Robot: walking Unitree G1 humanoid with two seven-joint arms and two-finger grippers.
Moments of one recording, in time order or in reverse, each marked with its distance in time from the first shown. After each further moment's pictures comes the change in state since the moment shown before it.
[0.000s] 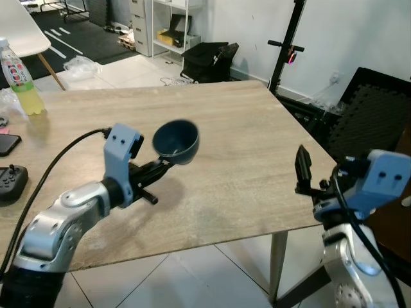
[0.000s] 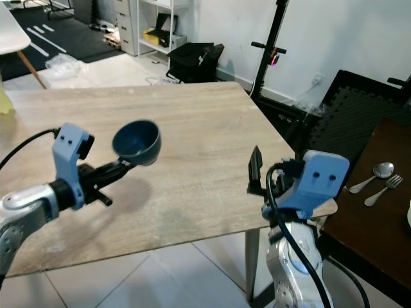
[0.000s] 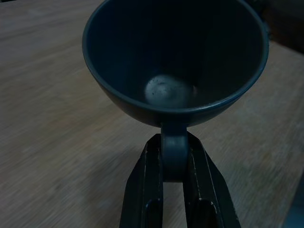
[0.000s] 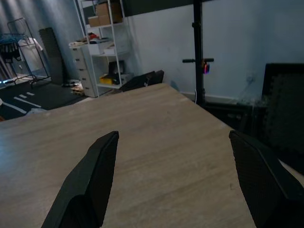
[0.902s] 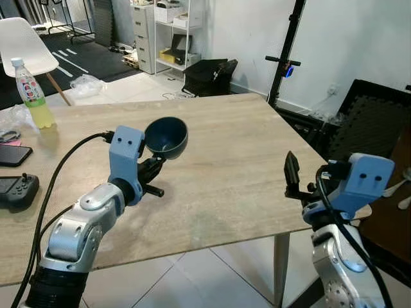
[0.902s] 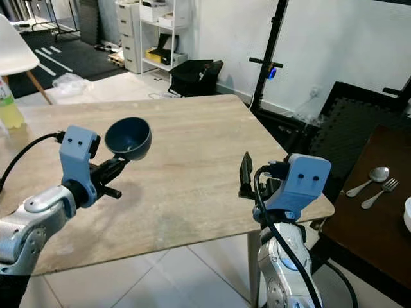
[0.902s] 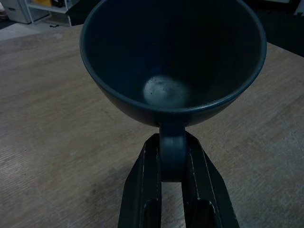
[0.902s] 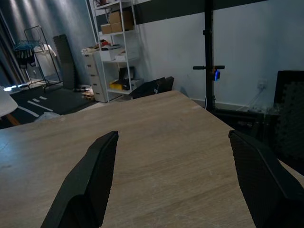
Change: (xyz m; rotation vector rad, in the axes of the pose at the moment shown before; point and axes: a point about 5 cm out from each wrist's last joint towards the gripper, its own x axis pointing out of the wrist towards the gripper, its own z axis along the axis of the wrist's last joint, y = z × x) left arm 0.023 -0.005 -0.006 -0.015 -0.027 0.219; right arm 0.009 0.009 -0.007 -0.006 0.015 0.046
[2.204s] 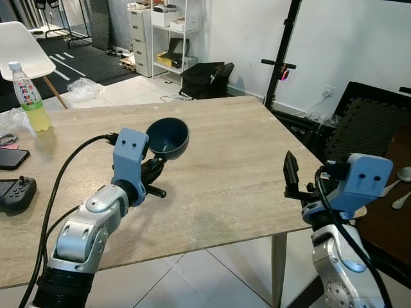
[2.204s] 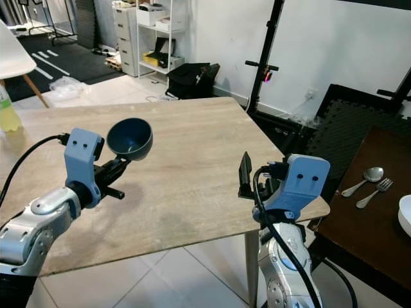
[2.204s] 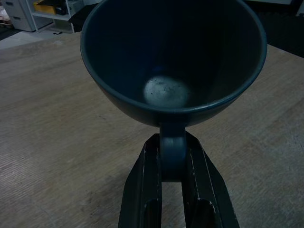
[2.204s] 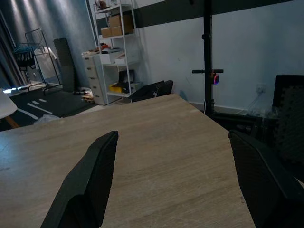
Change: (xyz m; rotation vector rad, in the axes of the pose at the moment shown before) left arm 0.005 -0.003 -0.005 0.010 -0.013 0.015; right arm 0.000 0.000 0.000 -0.005 -0.006 0.012
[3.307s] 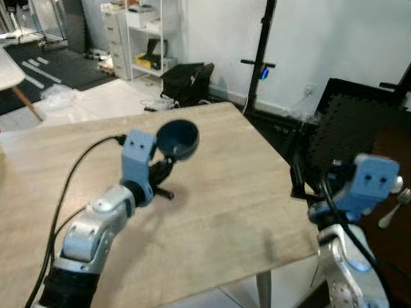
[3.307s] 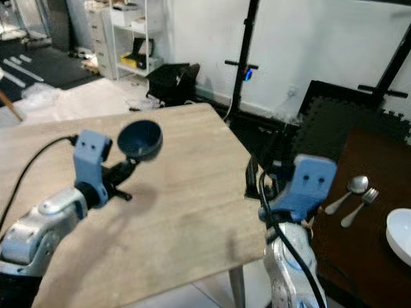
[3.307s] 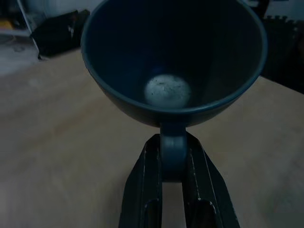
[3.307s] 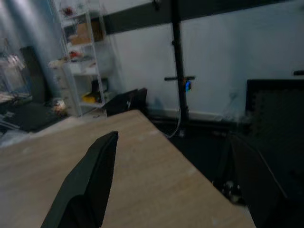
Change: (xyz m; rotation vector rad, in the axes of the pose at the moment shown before) left arm -0.001 0.002 0.003 0.009 -0.022 -0.008; right arm 0.001 0.004 -0.002 0.021 0.010 0.012
